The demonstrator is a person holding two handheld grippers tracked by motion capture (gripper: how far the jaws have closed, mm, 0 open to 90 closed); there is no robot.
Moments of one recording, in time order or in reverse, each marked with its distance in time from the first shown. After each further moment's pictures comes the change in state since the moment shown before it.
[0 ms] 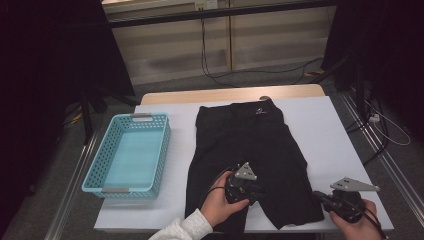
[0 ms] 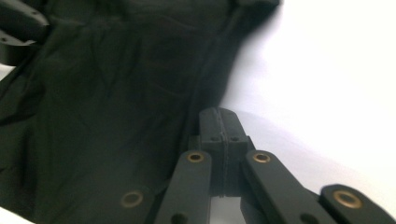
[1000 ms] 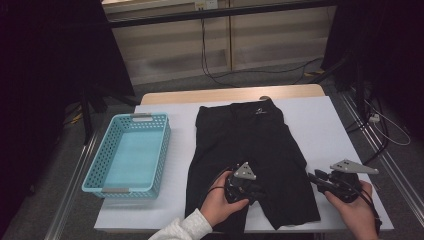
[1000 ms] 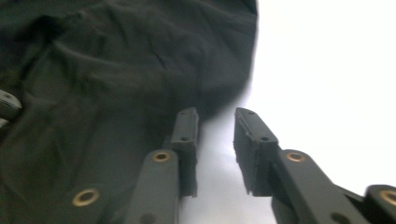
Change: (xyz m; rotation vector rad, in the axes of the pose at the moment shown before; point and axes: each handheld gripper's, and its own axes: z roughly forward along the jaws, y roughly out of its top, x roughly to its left) left arm 0.001 -0.001 0.000 -0.009 -0.005 -0.009; right arm -0.019 0.032 0.018 -0.119 -0.019 0.014
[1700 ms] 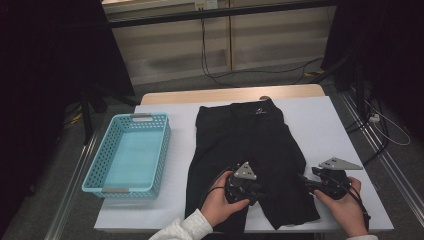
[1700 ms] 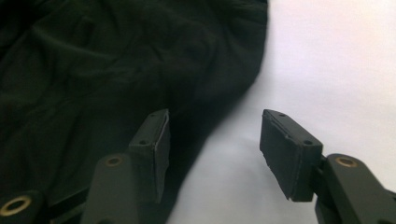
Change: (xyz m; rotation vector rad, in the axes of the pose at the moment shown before) left arm 0.000 0.001 0.001 -0.009 0.000 0.003; right arm 0.012 0.004 0.024 0.039 -0.001 -0.031
